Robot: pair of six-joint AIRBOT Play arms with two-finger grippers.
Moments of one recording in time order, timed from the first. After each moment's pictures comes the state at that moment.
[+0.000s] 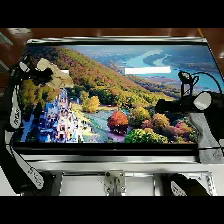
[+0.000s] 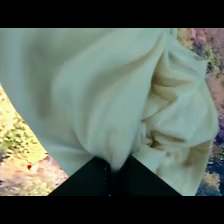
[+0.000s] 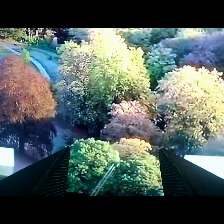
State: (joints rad) left arm 0.19 -2.10 2.04 1.28 -0.95 -1.72; right arm 0.04 -1.03 0.97 -1.34 1.08 1.56
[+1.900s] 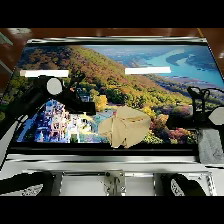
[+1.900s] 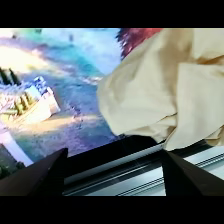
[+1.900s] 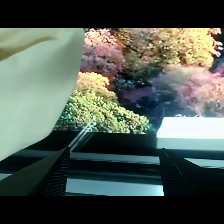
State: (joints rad) left arm -0.44 -1.37 1.29 1.25 -1.29 -1.72; right arm -0.12 -0.83 0.83 -1.36 1.30 1.44
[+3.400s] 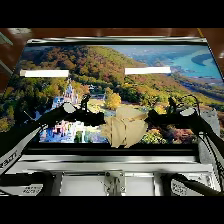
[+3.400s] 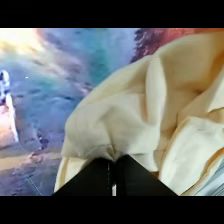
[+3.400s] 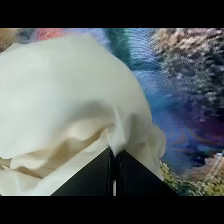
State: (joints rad) left arm -0.44 -1.52 0.94 0.65 -0.75 -1.44; right arm -0.09 -1.32 0.68 -0.69 0.87 1.32
